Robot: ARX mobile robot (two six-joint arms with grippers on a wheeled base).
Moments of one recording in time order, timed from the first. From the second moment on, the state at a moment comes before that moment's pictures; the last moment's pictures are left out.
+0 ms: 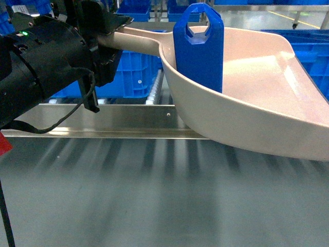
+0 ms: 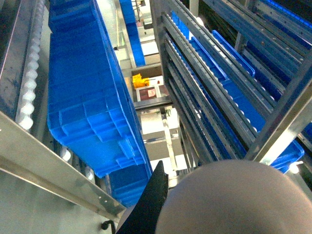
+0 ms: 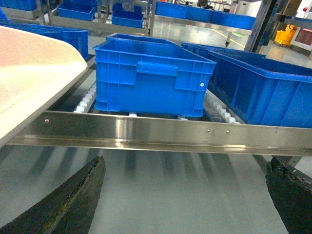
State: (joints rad) left arm -0.33 1.83 0.73 1.28 0.13 -1.43; right arm 0.16 0.55 0.09 0.44 0.31 -0.15
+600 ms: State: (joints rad) left arm -0.33 1.83 0.73 1.28 0.13 -1.43; right arm 0.16 0.55 0.09 0.44 0.31 -0.15
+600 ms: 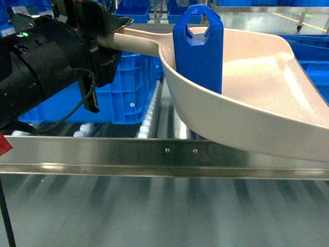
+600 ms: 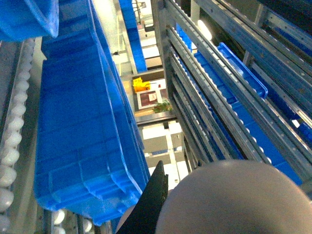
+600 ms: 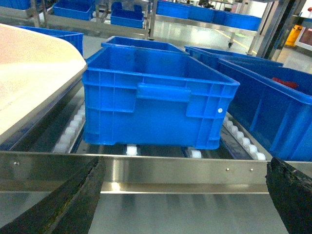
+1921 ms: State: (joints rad) left arm -0.33 1.83 0.73 1.28 0.12 -1.43; right arm 0.16 0.55 0.09 0.44 0.31 -0.15
